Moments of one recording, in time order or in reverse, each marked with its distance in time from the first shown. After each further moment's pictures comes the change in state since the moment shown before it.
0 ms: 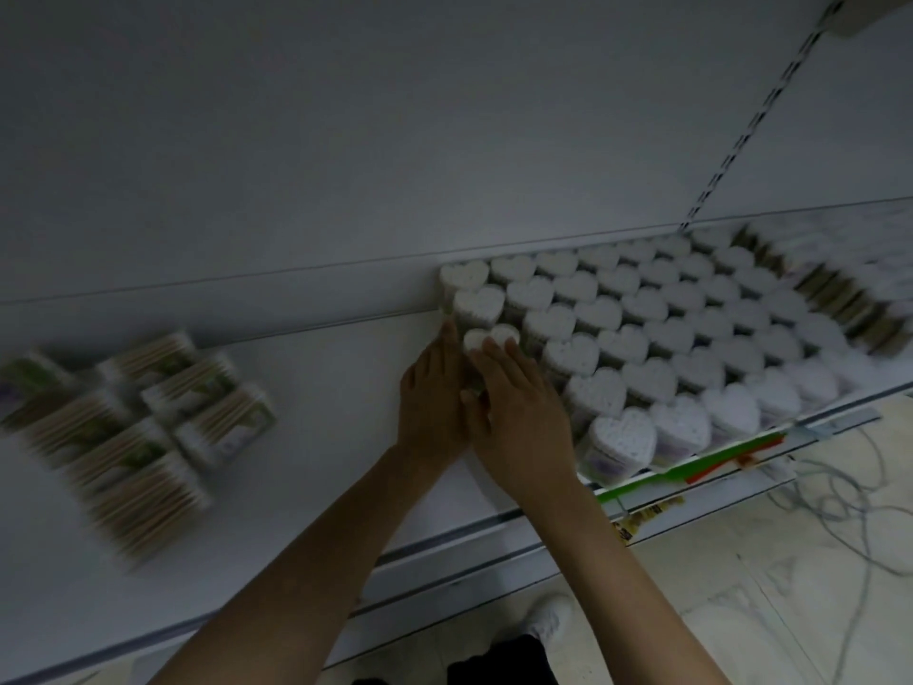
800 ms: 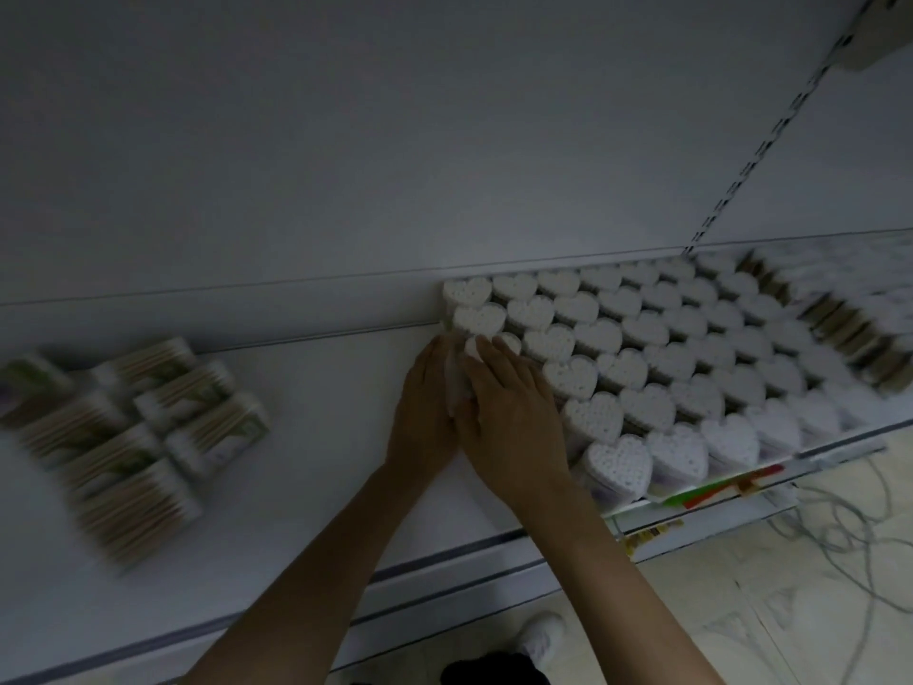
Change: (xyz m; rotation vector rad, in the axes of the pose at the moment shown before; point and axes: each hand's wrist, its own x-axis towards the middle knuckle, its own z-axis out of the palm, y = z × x) left_hand 0.002 -0.001 -0.001 -0.330 0.118 -0.014; right_hand 0.021 -0.001 -0.013 0.051 -0.034 -0.086
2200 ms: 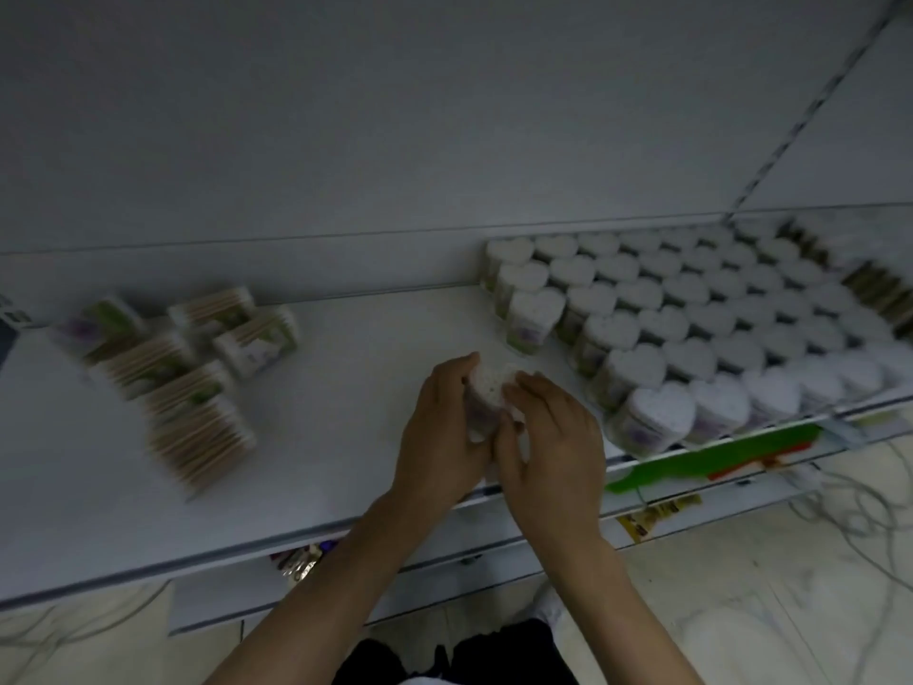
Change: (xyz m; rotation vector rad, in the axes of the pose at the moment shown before) left_hand -0.086 -0.002 -0.035 -0.135 0.026 0.010; right_hand -0.083 -0.032 0.013 0.103 0.279 0.034
